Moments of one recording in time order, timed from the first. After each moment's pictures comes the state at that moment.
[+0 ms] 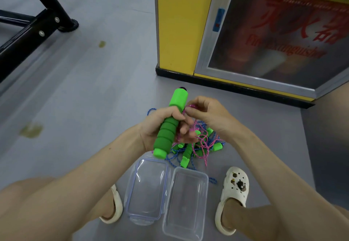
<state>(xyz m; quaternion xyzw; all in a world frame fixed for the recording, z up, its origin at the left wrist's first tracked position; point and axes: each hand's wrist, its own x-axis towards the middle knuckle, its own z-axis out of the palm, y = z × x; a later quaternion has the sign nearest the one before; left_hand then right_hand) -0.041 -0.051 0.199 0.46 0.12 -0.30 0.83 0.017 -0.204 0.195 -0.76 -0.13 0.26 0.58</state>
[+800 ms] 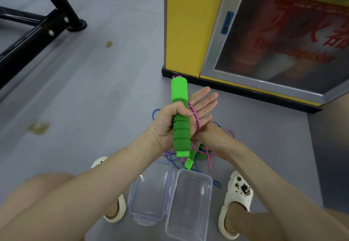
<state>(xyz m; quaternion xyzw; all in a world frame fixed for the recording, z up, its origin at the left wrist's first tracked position) -0.031 -0.065 0.192 0.26 0.00 -0.21 0.94 -0.012 -0.191 0.173 -0.74 -0.11 0.34 0.57</state>
